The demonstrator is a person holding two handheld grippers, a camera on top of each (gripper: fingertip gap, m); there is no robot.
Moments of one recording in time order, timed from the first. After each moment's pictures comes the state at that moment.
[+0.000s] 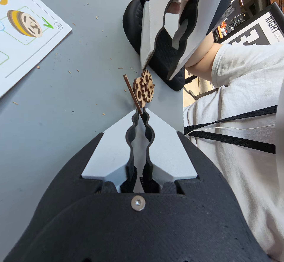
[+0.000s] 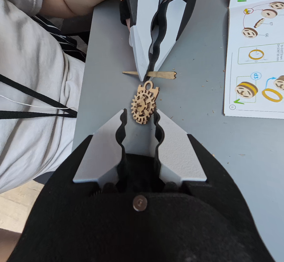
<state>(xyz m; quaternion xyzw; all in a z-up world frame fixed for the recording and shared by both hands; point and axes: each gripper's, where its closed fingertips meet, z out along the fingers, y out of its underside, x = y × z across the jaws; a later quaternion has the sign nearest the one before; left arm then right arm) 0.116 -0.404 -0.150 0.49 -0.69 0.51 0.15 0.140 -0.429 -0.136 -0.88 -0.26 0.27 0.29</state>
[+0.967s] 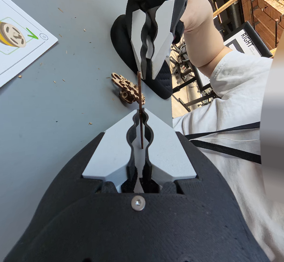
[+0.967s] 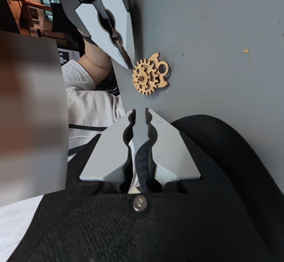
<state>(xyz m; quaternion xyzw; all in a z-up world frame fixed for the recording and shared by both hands) 0.118 -0.415 -0.136 0.48 -0.66 0.55 0.16 0.145 -0.463 -0.138 -0.84 0.11 0.50 0.17</state>
